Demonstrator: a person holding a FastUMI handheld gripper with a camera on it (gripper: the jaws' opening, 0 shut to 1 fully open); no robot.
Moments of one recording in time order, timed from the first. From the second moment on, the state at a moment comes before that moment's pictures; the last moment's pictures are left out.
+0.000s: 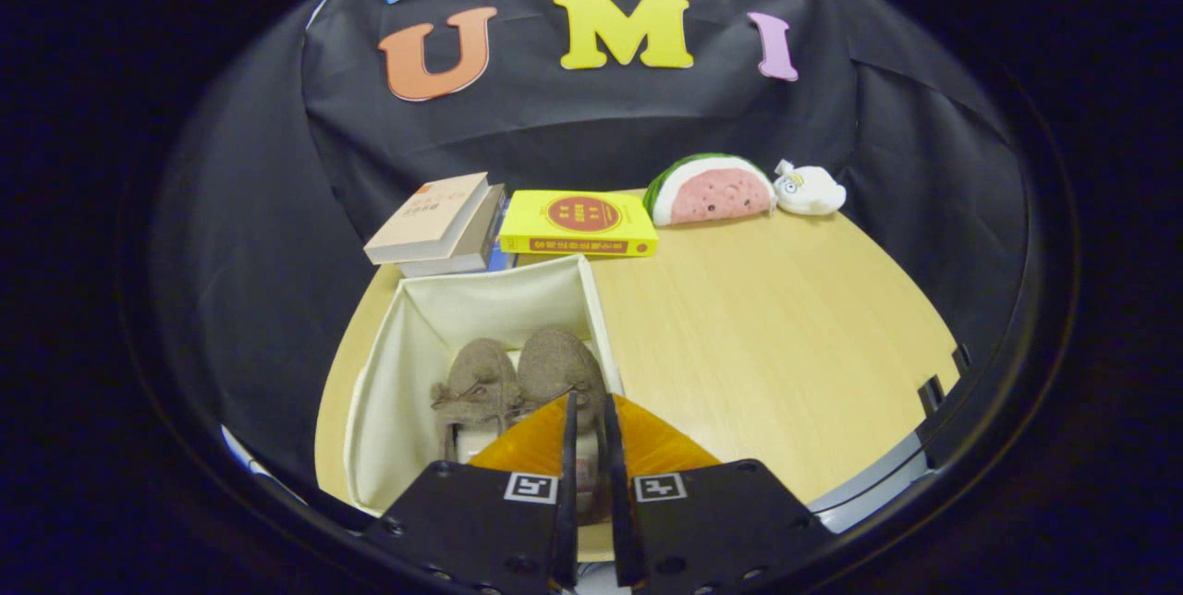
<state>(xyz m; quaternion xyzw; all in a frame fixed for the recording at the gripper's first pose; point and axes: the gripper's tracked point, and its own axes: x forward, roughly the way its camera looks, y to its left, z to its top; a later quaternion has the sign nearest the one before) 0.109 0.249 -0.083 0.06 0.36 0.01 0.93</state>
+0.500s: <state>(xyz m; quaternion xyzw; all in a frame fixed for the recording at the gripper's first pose) 0.072 0.235 -0.033 0.04 0.28 0.03 0.96</state>
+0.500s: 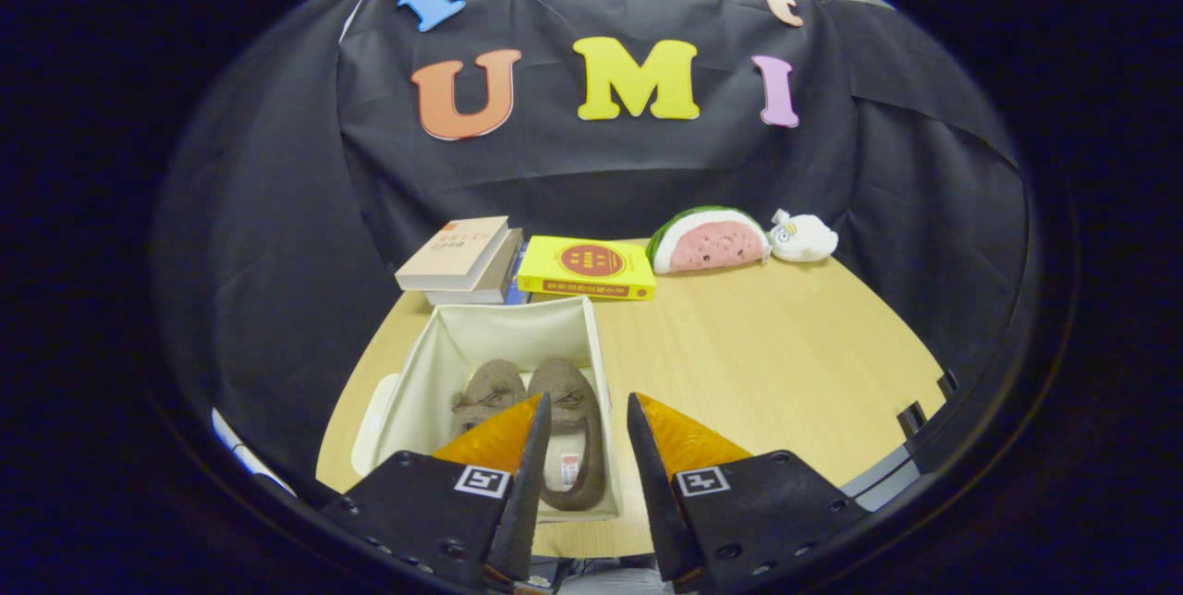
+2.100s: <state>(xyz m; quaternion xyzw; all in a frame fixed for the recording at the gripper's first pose) -0.102 0.156 0.012 0.02 -0.01 0.02 1.00</state>
